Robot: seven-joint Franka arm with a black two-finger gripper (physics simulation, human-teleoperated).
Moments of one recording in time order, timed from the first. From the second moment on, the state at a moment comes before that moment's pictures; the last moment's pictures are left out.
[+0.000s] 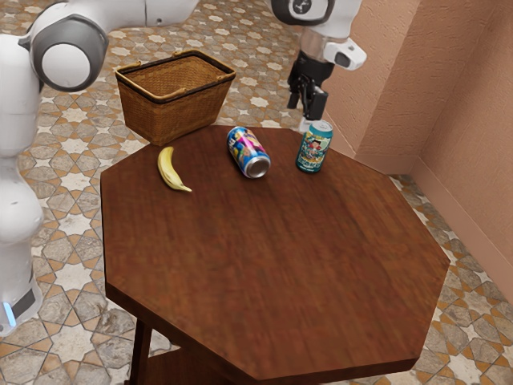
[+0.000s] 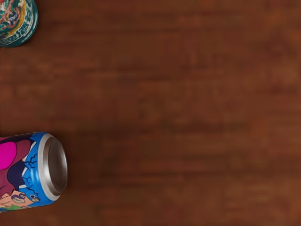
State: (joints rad) arm 0.48 0.19 -0.50 -1.27 0.11 1.44 0.02
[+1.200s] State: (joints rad) arm 0.49 -0.24 0.00 -1.84 0.10 1.74 0.97
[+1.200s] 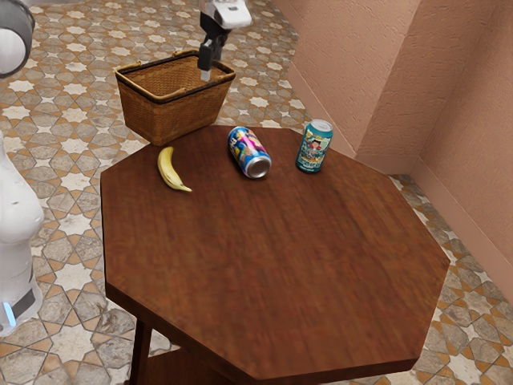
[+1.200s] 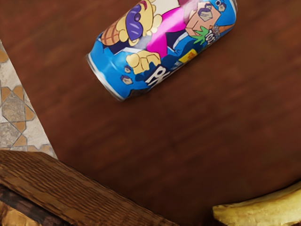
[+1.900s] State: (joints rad) arm 0.70 -0.06 -0.03 -1.89 0.07 1.87 1.38
